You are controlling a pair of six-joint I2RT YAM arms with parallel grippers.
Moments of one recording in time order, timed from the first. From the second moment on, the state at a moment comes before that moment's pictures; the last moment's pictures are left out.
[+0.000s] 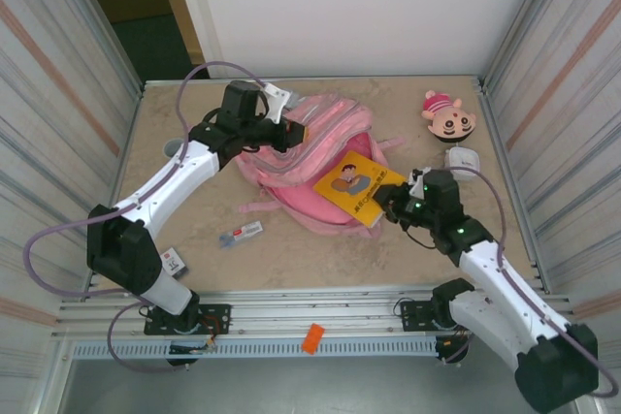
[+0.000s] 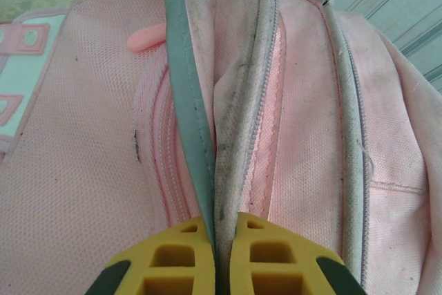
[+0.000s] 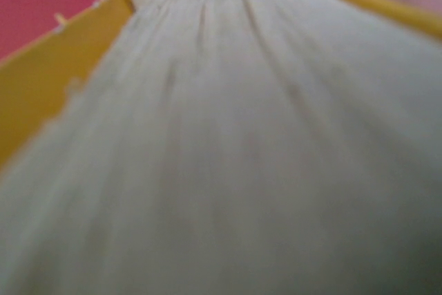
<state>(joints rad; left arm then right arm) -0.48 1.55 1.37 -0.39 0.51 -0.18 0.40 0.84 0.49 -0.18 -0.38 1.24</state>
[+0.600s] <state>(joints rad) -0.43 1.57 1.39 -0.37 0.63 -0.21 0.61 1.51 0.73 0.40 -0.08 1.36</state>
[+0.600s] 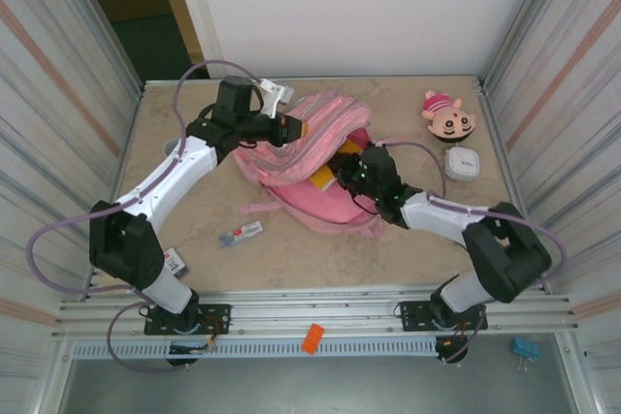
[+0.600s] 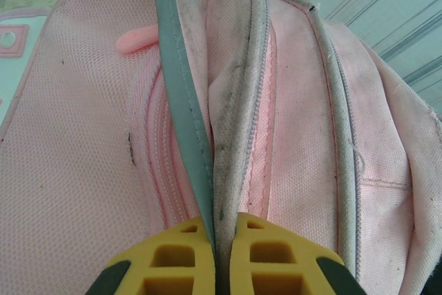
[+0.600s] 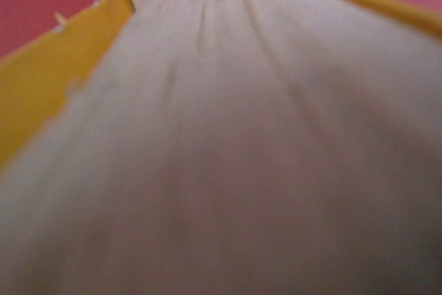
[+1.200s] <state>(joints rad) -0.43 1.57 1.39 -0.36 0.63 -0.22 0.60 1.75 0.94 0.17 -0.05 1.40</state>
